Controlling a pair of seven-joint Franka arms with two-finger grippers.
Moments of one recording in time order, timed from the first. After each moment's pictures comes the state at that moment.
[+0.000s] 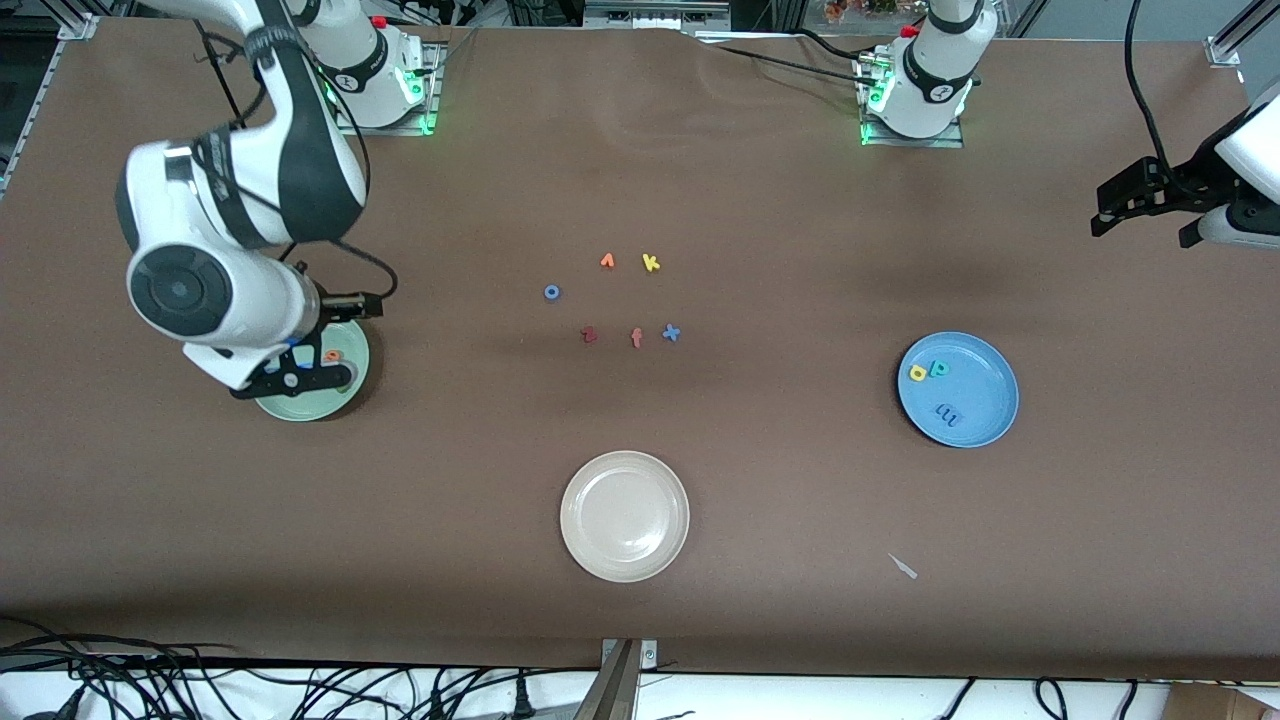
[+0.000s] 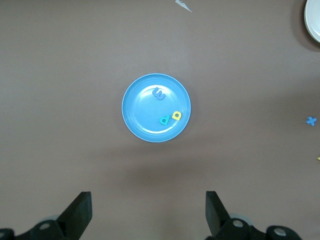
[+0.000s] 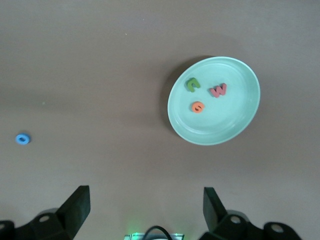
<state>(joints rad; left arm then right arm) -0.07 -0.08 0.09 -1.70 -0.01 1.59 0.14 0.41 0.35 -0.16 -1.47 -0.04 1.50 0.10</state>
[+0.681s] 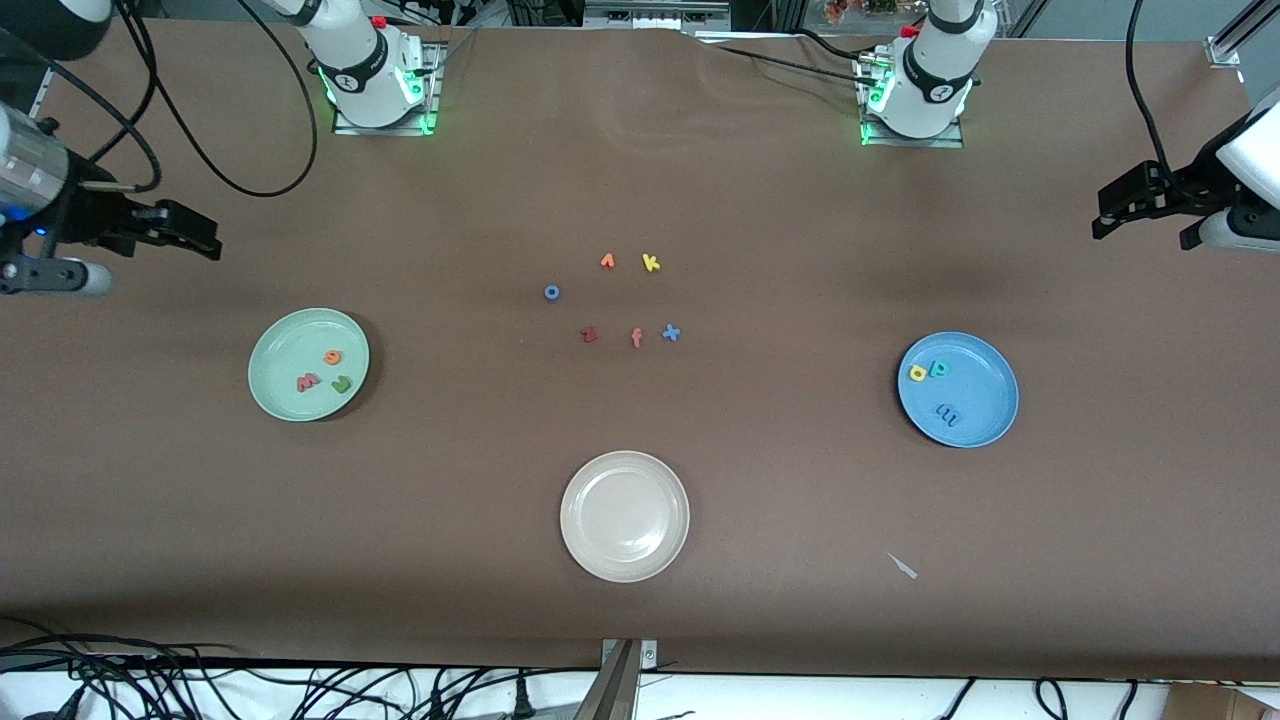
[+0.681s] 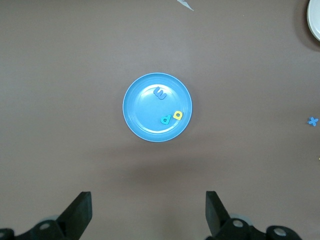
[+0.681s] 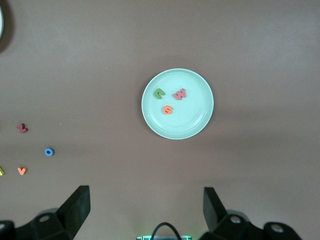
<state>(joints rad) -0.07 -0.07 0.10 -1.70 -0.01 1.59 0.14 0.20 0.08 -0.15 -1.52 0.01 1.49 0.08</state>
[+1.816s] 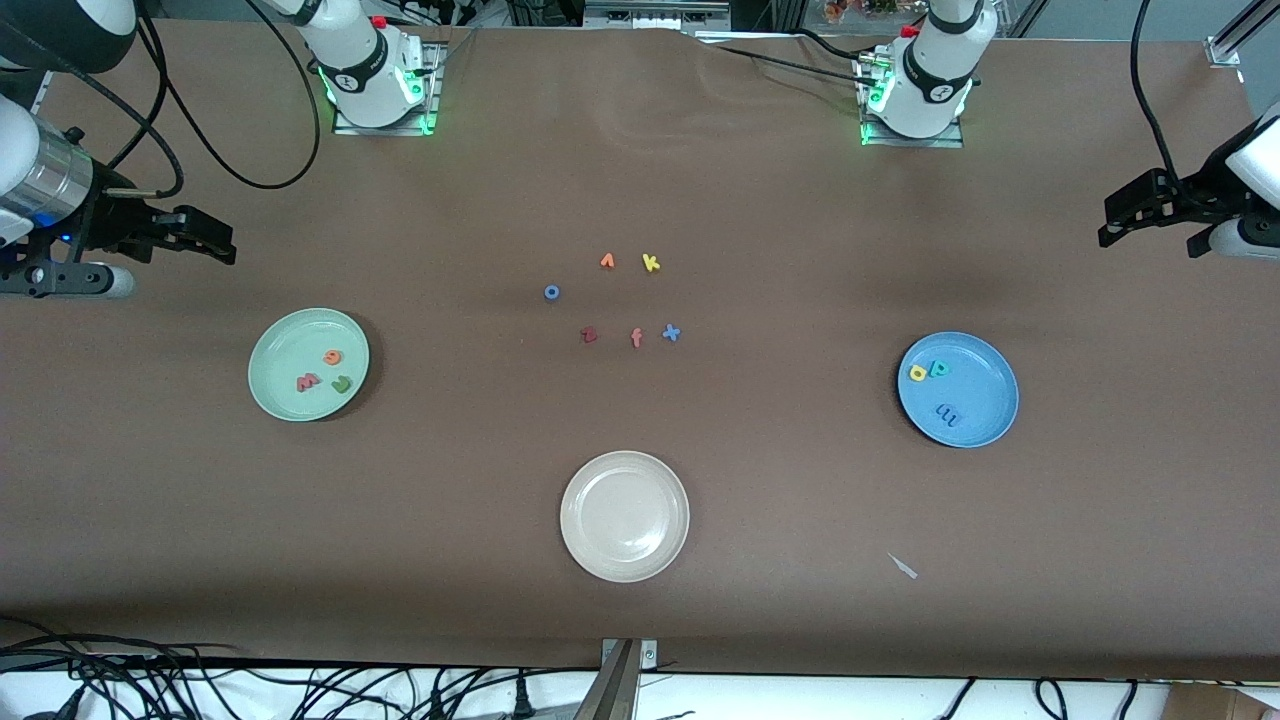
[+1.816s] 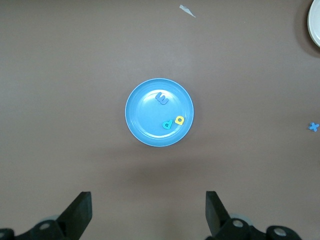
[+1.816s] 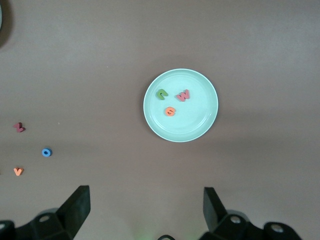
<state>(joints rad) -0.06 -0.04 0.10 -1.66 -0.01 1.59 0.14 0.18 0.07 -0.12 -1.60 0.00 1.55 0.07</state>
